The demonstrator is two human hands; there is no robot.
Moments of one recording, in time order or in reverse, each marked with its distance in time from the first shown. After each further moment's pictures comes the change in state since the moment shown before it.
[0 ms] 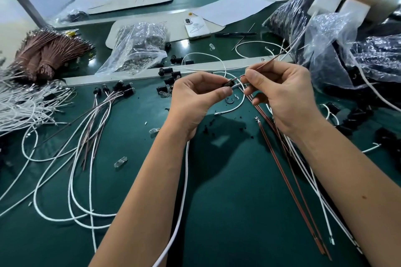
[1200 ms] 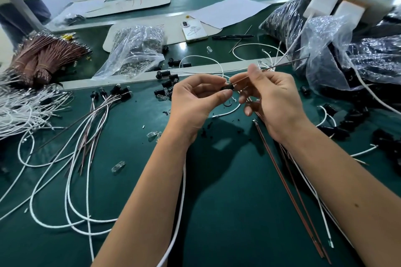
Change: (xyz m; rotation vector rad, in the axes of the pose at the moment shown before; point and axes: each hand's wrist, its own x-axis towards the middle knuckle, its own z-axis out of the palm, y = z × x) left_hand -0.001 -0.002 0.007 -0.002 0.036 0.025; right_hand 0.003 0.014 0.005 0.024 -0.054 0.042
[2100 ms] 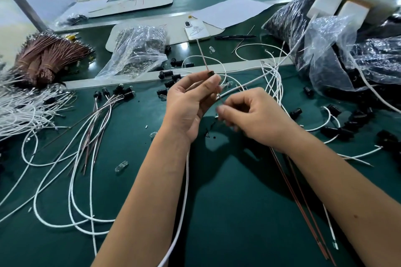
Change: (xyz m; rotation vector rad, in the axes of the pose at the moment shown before) left_hand 0.002 0.012 -0.006 -0.387 0.096 -0.230; right_hand -0.013 0.002 0.009 -0.605 -0.352 -0.039
